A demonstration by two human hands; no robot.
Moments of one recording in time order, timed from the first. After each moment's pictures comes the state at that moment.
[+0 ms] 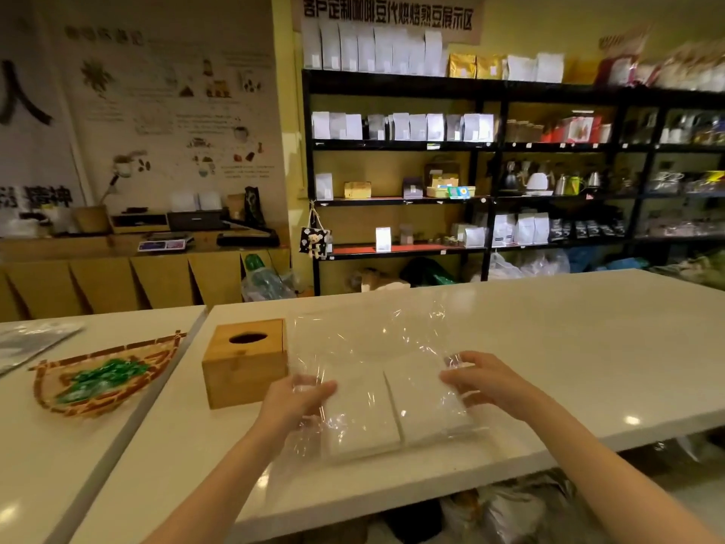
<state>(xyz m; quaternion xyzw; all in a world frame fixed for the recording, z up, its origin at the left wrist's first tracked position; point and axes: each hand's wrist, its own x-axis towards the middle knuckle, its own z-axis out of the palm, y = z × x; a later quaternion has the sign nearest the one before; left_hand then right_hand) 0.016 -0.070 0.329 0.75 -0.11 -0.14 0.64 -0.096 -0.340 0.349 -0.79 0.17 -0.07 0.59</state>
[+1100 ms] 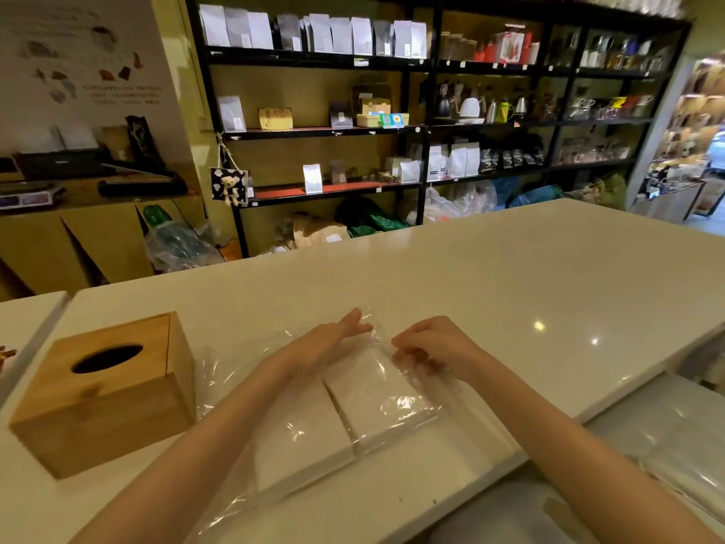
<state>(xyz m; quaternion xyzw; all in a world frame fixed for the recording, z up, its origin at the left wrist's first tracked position) 0.101 -0.230 0.334 0.78 -0.40 -0.32 0.35 -0.022 -0.378 0.319 -0.74 0.31 -0.10 0.59</state>
